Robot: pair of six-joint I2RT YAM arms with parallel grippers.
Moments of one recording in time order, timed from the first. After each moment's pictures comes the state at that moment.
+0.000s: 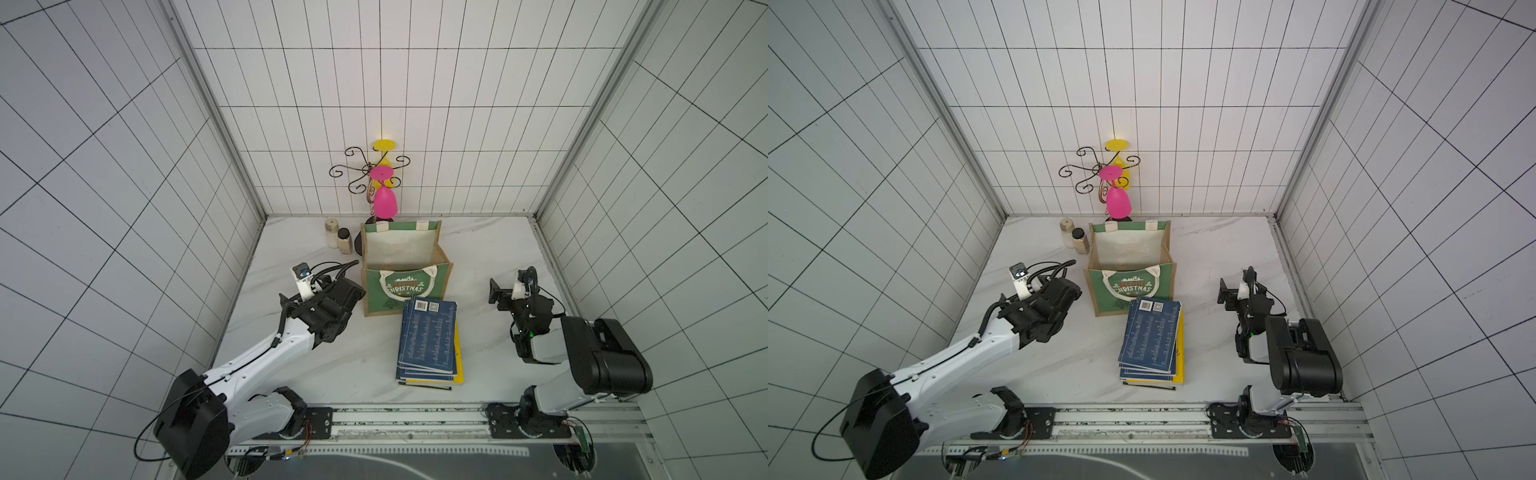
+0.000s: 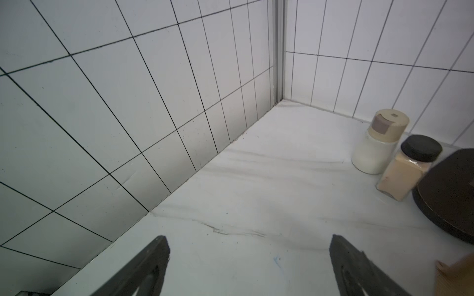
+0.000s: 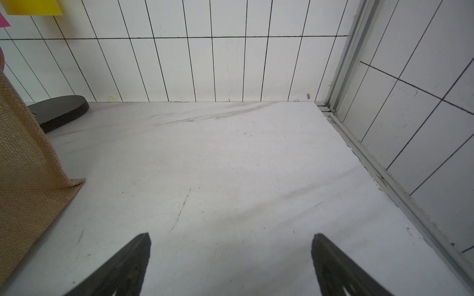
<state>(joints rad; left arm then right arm) -0.67 1.14 0.80 -0.73 -1.17 -0.94 -0.06 1.55 0.21 1.16 -0.07 -0.02</state>
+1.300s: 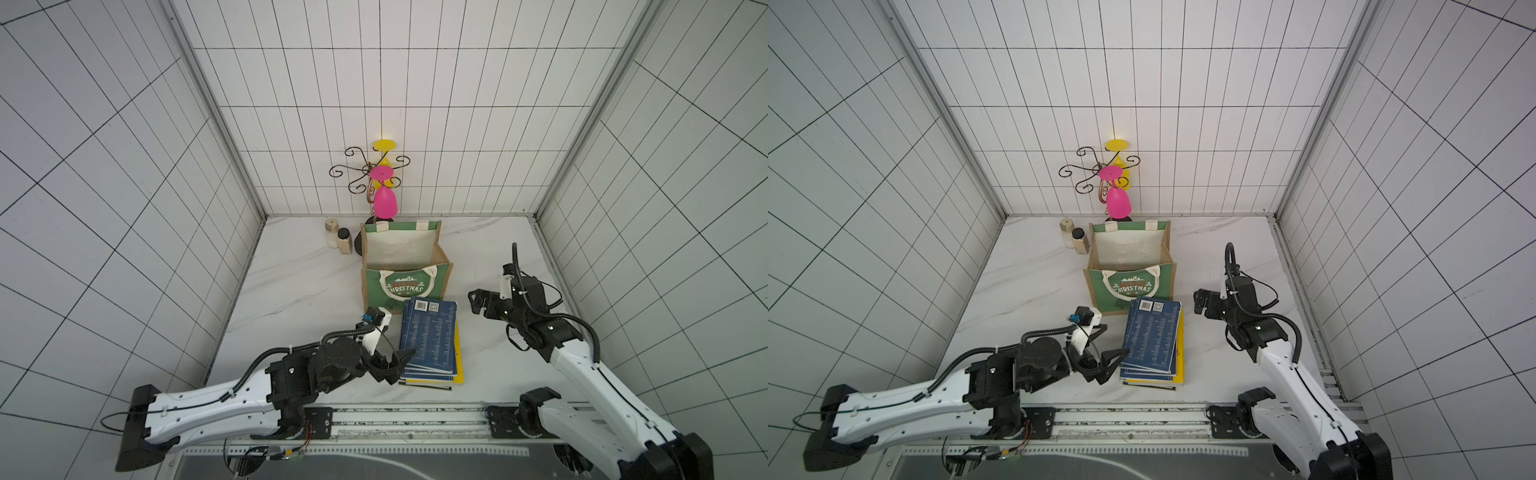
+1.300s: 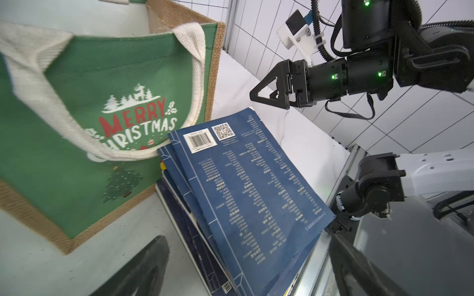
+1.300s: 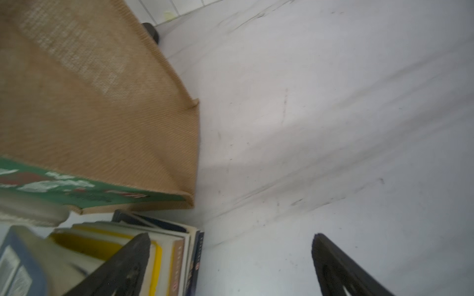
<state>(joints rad) -1.21 0.76 0.57 -0.16 -0.20 -0.47 0.31 0.88 0.60 -0.39 -0.05 0.40</state>
